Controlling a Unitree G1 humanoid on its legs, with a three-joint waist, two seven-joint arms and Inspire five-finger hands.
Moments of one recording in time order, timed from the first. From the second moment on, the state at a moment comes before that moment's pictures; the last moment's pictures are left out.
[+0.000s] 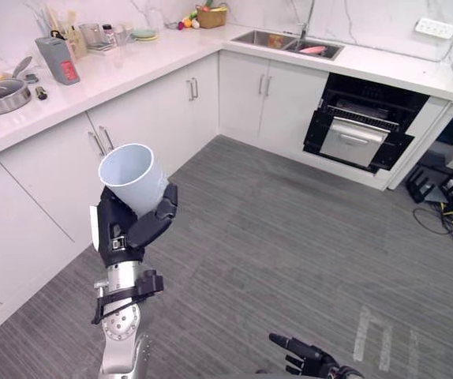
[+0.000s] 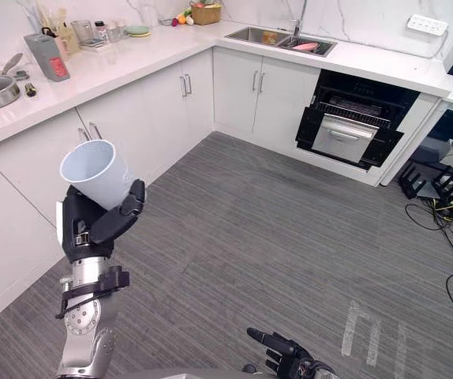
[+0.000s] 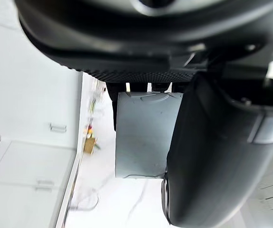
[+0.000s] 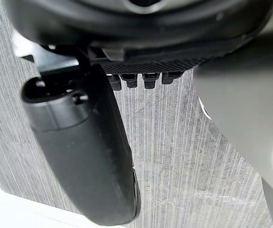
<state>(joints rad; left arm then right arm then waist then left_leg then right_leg) 0.19 0.11 0.02 -0.11 -0.26 -0.50 0.15 0.14 -0.14 -0.17 0.86 0.40 0.37 0.29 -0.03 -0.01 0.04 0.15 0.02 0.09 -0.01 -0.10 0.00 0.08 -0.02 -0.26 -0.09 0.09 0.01</state>
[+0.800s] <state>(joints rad) 0.24 0.03 0.01 -0.16 -0.34 -0.53 0.02 0.13 -0.20 -0.33 0.97 0.36 0.48 0.31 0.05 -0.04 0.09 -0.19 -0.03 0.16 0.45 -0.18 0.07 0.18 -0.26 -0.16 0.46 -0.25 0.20</state>
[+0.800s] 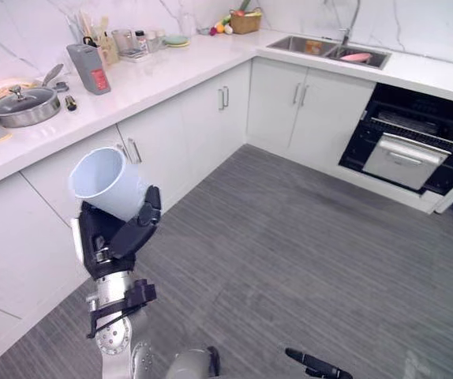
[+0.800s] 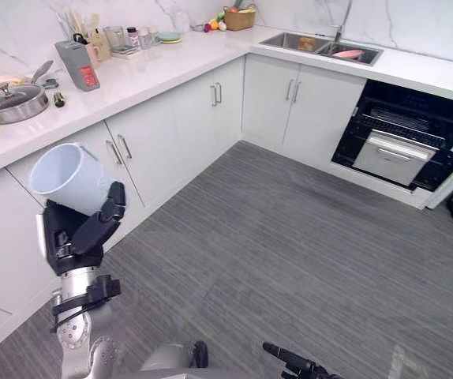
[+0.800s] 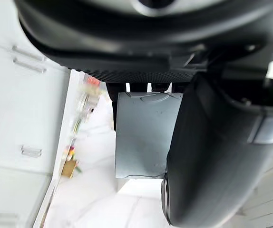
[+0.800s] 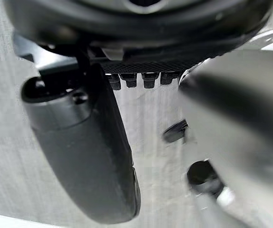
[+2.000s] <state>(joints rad) 0.16 0.05 -0.21 -0.24 -0.31 -0.54 -0.10 0.11 -0.14 -0.23 0.91 0.26 0.55 0.28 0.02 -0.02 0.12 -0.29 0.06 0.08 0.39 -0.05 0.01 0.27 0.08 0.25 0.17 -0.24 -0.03</state>
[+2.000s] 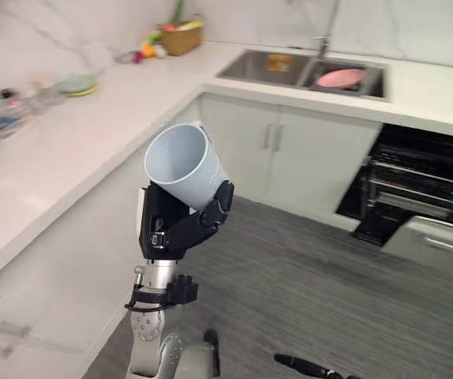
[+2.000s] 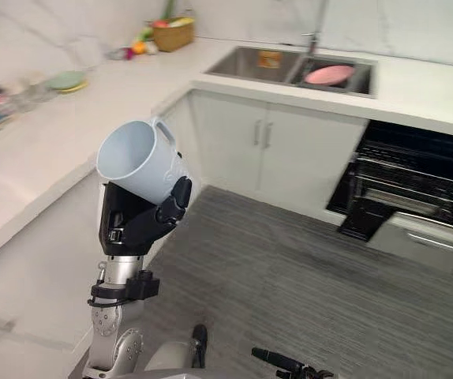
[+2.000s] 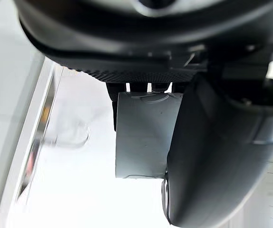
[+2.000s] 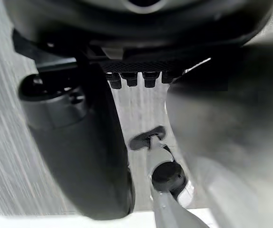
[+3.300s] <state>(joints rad) 0.16 0.07 -0.40 -0.11 -0.13 -0.58 0.08 0.03 -0.10 -0.10 -0.03 0.14 -0.13 -0.35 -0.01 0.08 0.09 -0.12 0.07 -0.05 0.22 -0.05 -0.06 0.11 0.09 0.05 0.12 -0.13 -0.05</state>
